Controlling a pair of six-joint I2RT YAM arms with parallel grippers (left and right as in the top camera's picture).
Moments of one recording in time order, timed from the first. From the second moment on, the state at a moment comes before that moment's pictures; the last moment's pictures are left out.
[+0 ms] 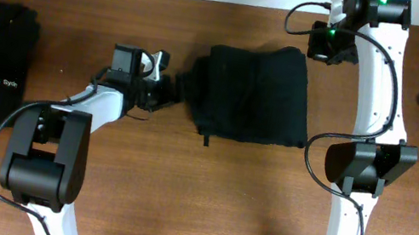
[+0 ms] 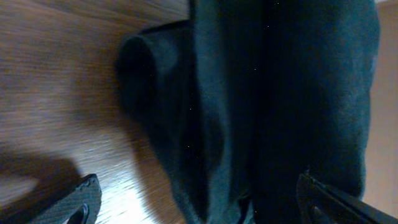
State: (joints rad) left arm -0.15 2.02 1.14 0.00 0.73 -0.51; right arm 0.04 2.44 2.74 -1.60 -0.11 0.12
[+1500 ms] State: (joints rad) left arm -0.19 2.03 1.14 0.10 0.85 -0.56; right arm -0.06 2.44 2.29 -1.43 -0.15 0.15
